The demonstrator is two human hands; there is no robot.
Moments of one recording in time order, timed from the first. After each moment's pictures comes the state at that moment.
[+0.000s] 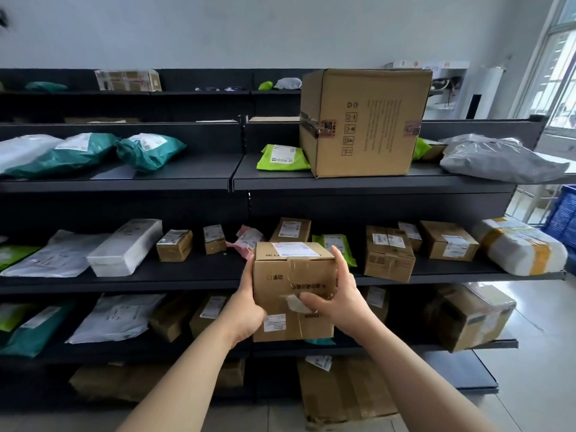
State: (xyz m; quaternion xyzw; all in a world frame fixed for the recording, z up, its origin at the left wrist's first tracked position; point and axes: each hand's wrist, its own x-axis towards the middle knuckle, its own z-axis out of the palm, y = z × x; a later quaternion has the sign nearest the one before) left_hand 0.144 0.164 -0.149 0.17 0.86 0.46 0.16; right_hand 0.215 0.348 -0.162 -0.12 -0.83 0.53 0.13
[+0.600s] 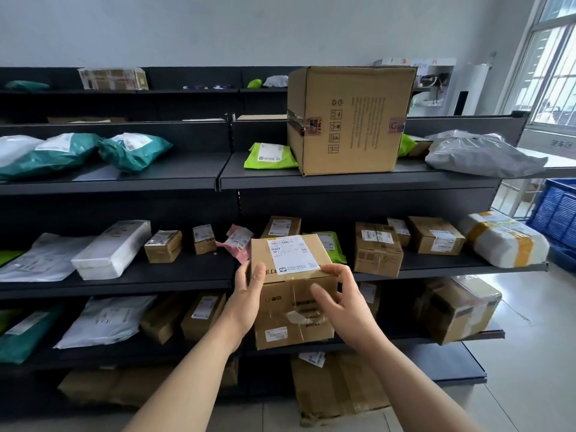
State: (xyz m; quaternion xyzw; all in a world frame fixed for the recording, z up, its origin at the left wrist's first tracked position) left_hand 0.151 0.191 -0.157 0.13 0.75 0.63 0.18; right_hand 0.237 0.363 -0.177 -0.12 -0.79 0.57 0.19
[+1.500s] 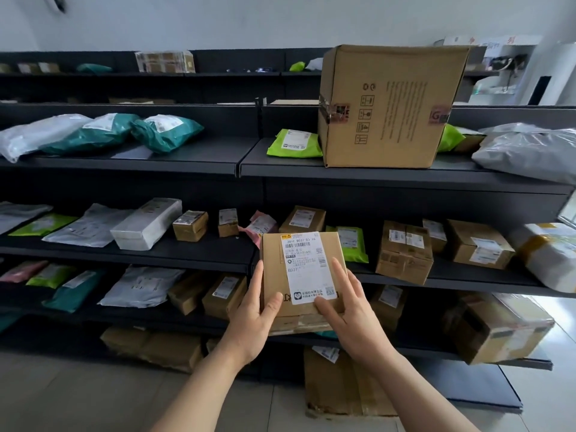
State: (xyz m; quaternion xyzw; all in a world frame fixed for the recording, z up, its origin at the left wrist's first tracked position) left_hand 0.186 0.205 -0.180 0.17 0.80 0.56 0.10; right_hand 0.236 0.395 -0.190 -0.02 -0.88 0.46 0.14
